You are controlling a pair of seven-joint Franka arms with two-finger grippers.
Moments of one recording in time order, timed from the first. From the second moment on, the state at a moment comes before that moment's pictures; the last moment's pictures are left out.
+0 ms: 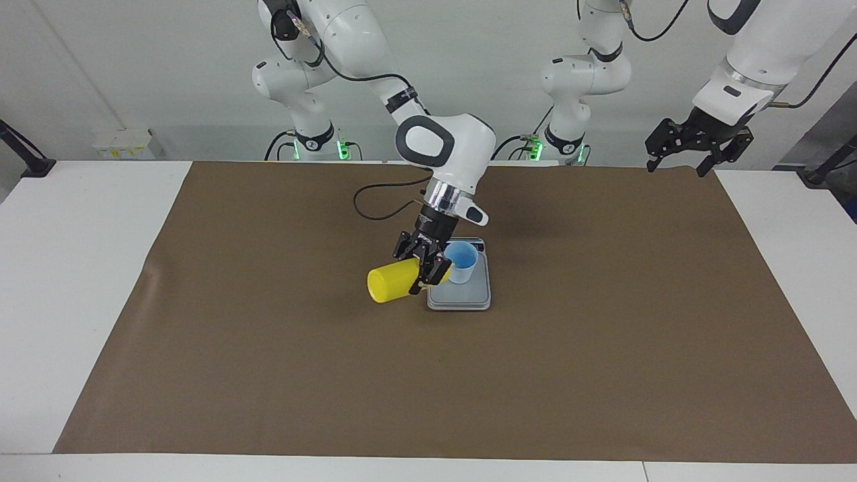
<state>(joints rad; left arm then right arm) 0.02 -0.07 -0.07 -1.59 -0.05 1.49 0.10 0.60 0.39 0.05 -1.70 -1.03 2.15 -0.86</state>
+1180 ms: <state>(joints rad) 0.02 -0.07 -0.07 -1.59 -0.05 1.49 0.10 0.44 0.24 0.05 -1.74 -0.45 2.22 -0.86</state>
